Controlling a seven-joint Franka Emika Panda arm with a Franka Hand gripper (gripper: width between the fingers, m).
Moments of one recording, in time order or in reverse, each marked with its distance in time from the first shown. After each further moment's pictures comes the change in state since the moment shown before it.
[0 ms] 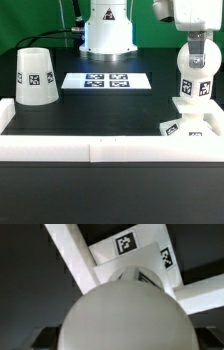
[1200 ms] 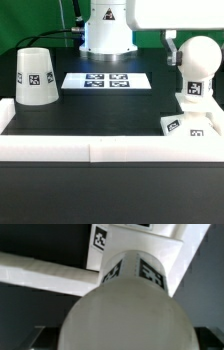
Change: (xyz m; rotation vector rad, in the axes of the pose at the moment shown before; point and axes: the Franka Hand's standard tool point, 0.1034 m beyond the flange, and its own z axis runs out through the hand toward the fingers) arm -0.004 0.009 -0.001 -0.034 0.048 1.052
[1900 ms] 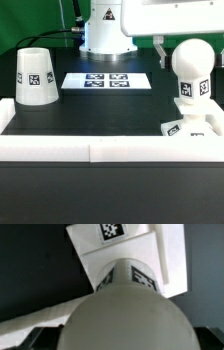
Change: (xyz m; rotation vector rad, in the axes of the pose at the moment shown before) arm -0.009 0.002 0.004 0.019 -0.028 0.557
